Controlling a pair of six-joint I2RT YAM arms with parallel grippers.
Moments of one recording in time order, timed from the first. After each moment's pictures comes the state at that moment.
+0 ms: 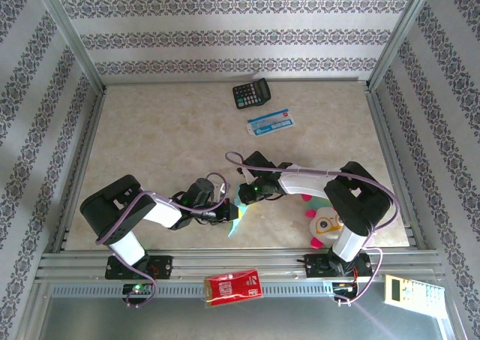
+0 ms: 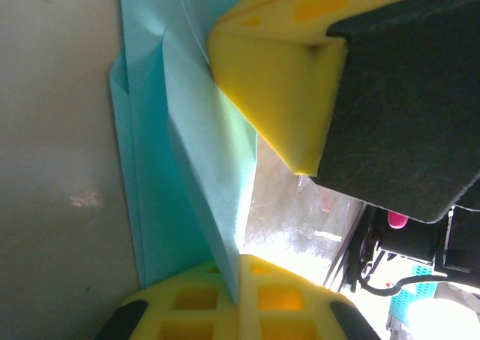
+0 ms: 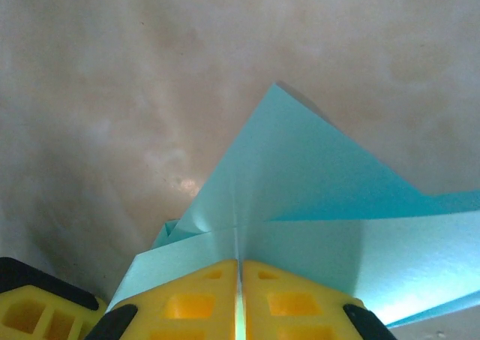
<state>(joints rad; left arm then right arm) -0.76 1.66 0.38 0.61 0.55 -1.03 0.76 1.71 0.88 -0.31 -0.28 0.42</state>
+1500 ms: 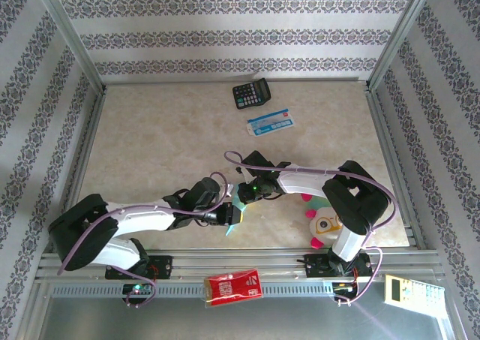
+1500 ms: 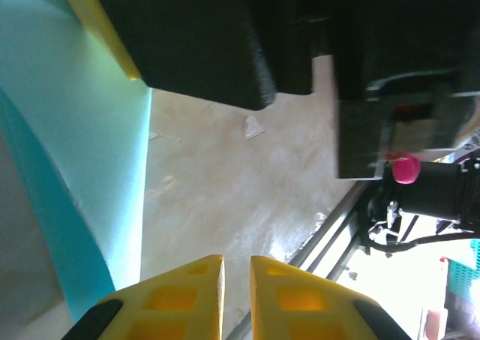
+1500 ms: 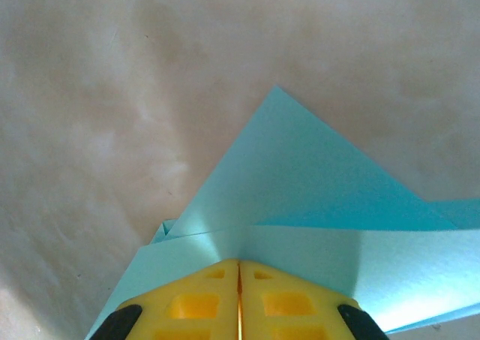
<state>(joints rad) -0.88 1.39 0.49 0.14 0.42 -0.89 0.76 1.73 0.89 -0.31 -0.28 0.43</state>
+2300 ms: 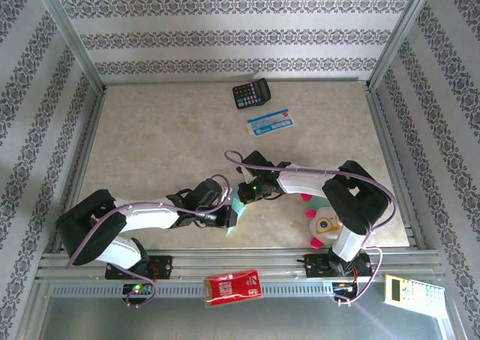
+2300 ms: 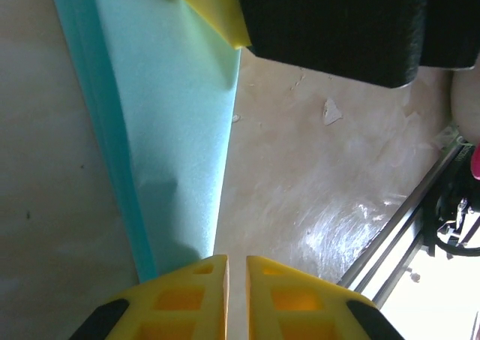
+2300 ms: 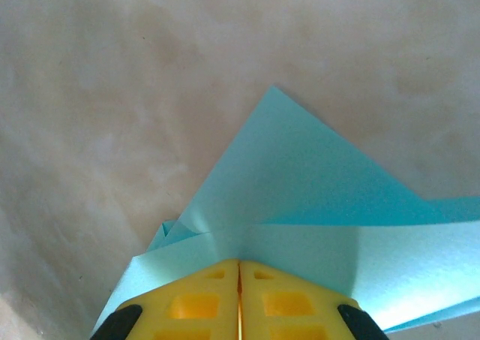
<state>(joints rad) -0.86 1.44 0.50 0.06 0.39 -0.82 0.76 1.73 0.89 -0.31 -0.28 0.44</state>
